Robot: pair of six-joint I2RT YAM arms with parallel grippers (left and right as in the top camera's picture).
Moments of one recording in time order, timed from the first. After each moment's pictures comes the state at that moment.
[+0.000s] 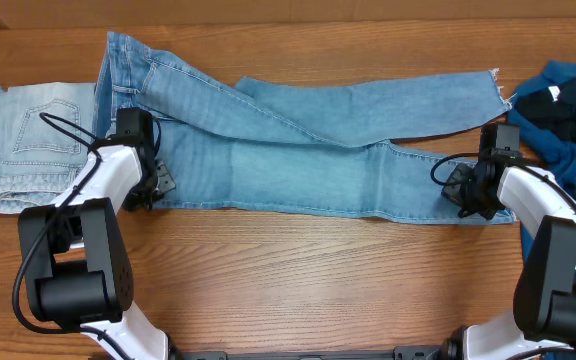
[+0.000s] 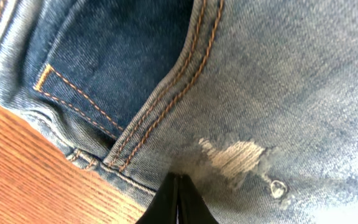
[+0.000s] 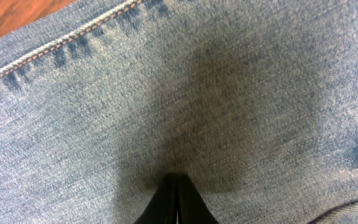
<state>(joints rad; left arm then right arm) 0.10 1.88 1.12 -0.73 -0.20 -0.41 -0.19 1.74 0.93 -0.59 0.01 0.42</state>
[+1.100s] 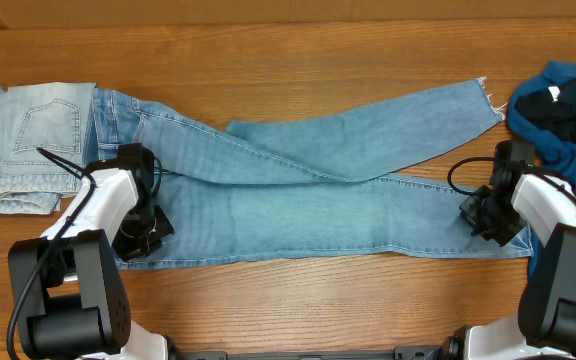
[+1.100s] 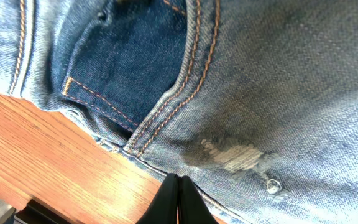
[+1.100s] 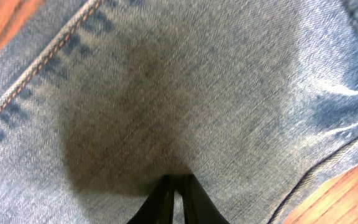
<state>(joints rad) 0.12 1.73 0.97 -1.04 -0.23 -0.50 -0.27 1.71 0.91 -0.76 0.13 0.61</state>
